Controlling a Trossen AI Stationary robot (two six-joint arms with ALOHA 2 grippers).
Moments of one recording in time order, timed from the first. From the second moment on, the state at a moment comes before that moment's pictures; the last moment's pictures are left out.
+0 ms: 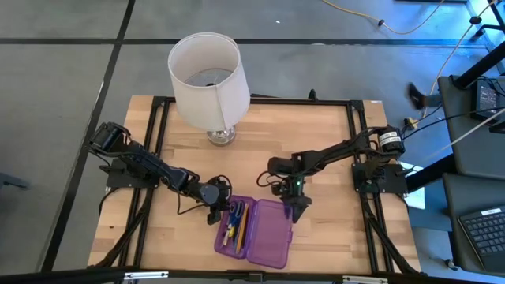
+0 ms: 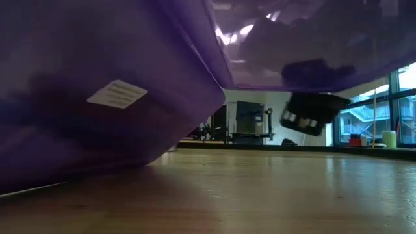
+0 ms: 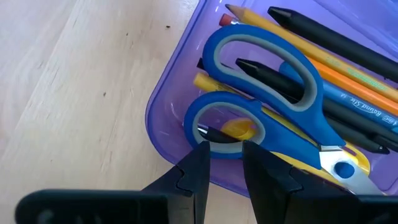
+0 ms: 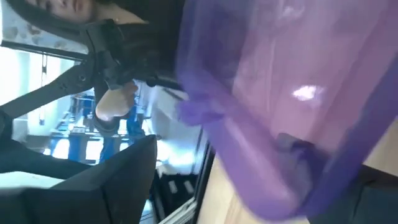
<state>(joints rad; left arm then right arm) -0.37 1.57 0.59 0.17 -0.09 -0.62 0.05 1.82 0.92 -0.17 -1.20 0.23</state>
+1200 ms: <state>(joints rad) -0.37 1.57 0.61 0.18 -0.08 -0.63 0.10 1.65 0.92 0.13 -1.07 0.39</state>
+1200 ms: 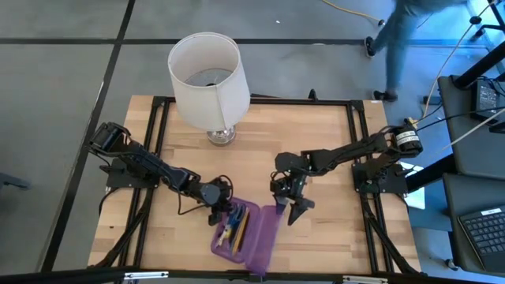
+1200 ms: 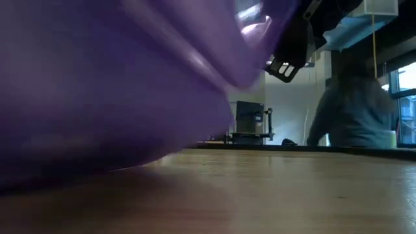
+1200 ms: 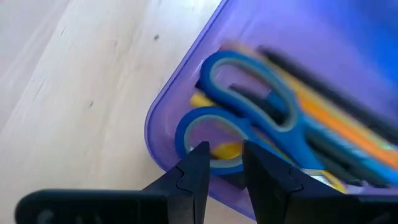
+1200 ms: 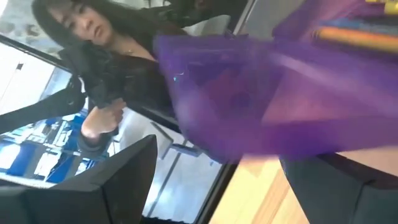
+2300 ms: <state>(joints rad) -0.47 1.47 0.79 -0.37 -0.03 -0.92 0.11 1.65 0.92 0.30 -0.75 0.38</state>
